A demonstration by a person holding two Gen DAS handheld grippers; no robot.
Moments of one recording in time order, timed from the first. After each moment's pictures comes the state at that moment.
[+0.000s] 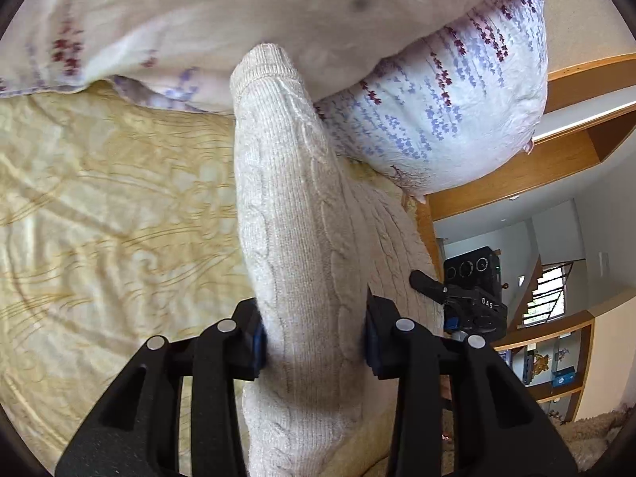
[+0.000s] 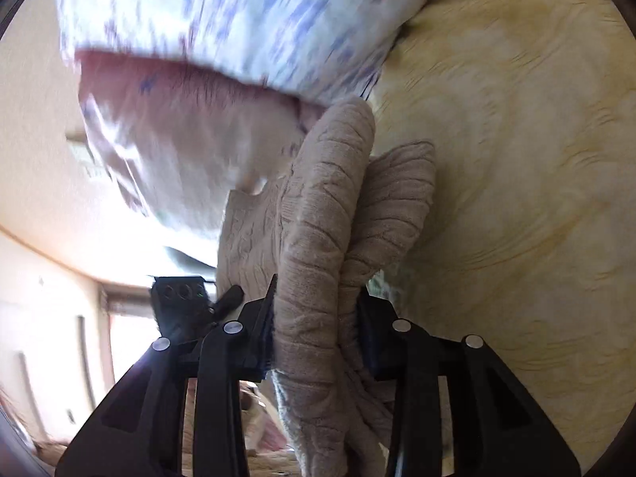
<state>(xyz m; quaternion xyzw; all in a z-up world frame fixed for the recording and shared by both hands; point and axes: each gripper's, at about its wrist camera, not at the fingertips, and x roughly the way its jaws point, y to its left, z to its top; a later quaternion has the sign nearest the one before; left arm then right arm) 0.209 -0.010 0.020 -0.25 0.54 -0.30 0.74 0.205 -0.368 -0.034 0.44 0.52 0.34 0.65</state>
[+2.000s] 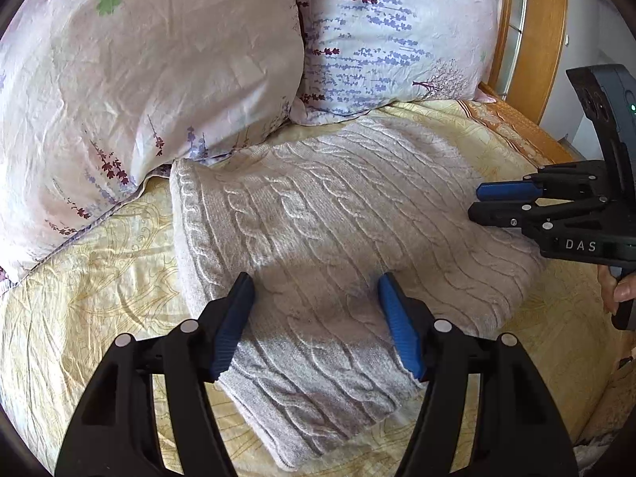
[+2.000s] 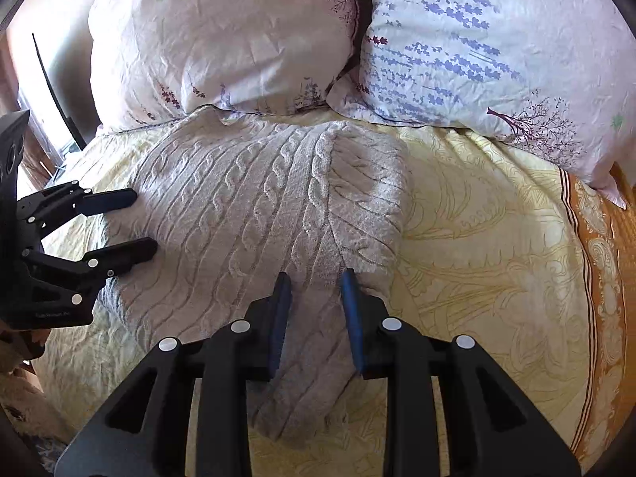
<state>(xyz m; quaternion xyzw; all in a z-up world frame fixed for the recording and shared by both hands) 0.105 -0.059 0.020 0.11 0.40 -0.21 0.88 0.118 -0.304 0.015 0.01 0.45 0.24 0.86</state>
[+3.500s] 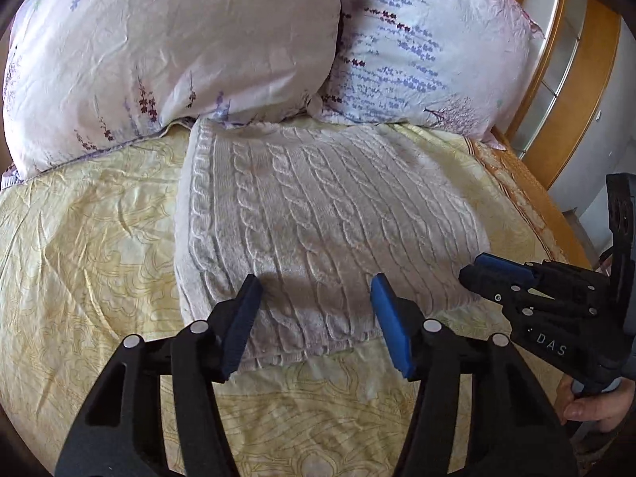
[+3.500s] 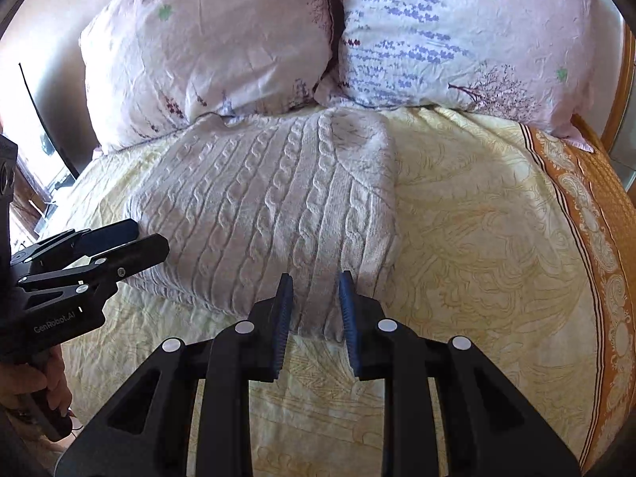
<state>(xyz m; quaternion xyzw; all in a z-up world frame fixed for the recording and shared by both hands) 0.061 -0.066 0.023 0.00 0.43 -0.15 0.89 0.061 -0.298 0.004 0.03 0.45 0.18 0.88</state>
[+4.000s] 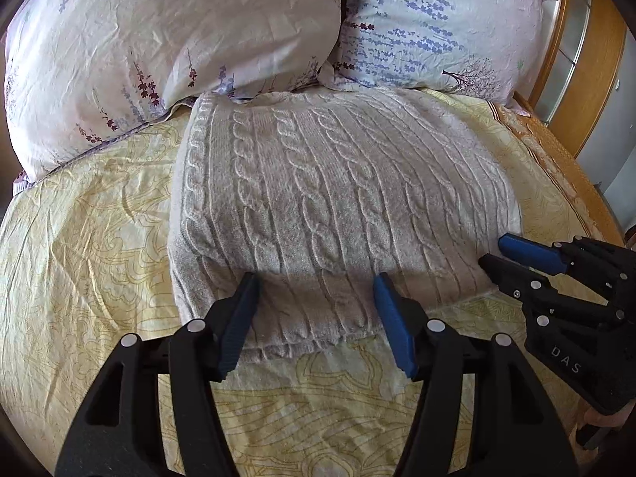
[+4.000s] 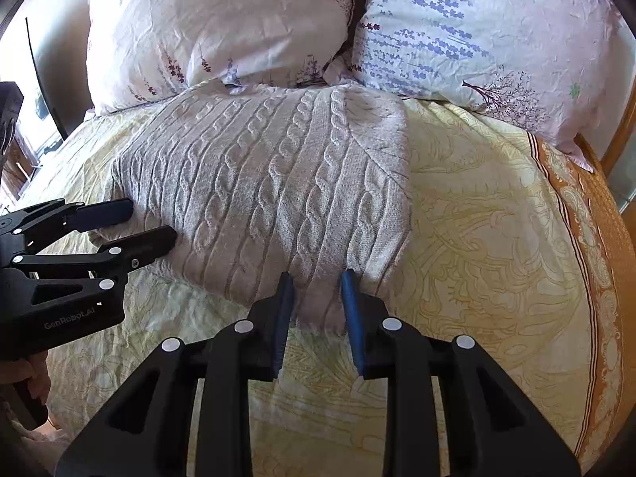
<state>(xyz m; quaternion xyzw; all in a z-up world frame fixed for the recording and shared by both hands) 0.064 -0.076 -0.001 0.05 0.45 -0.11 0.88 0.058 -0.282 0.003 -0.03 0.45 0.18 0.88</state>
